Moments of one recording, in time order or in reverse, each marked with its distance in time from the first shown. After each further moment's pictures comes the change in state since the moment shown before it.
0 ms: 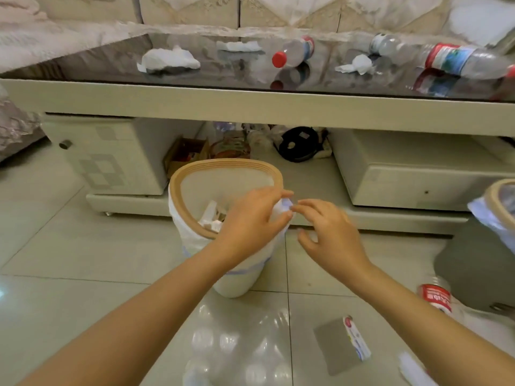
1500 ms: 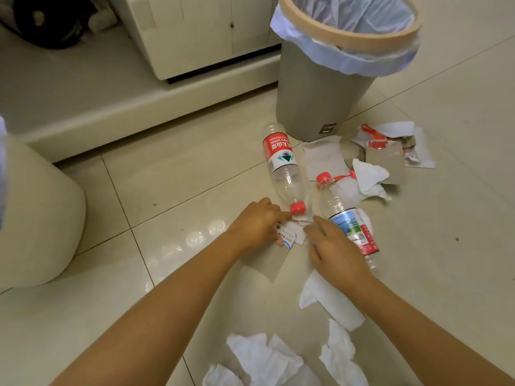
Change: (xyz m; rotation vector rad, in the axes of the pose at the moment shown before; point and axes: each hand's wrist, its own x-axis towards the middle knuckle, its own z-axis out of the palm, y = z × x) left_hand -0.063 0.128 0.370 0.039 -0.937 0.528; right_hand -0.362 0.140 -0.009 -0.194 -0.416 0.882
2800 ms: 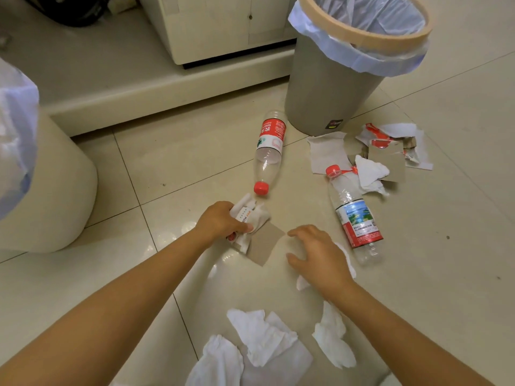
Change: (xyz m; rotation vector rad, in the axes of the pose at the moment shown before) left_hand -0.075 -0.028 0.000 -0.808 0.100 -0.714; right_hand -0.030 -0.044 -0.007 0.227 -0.064 0.042
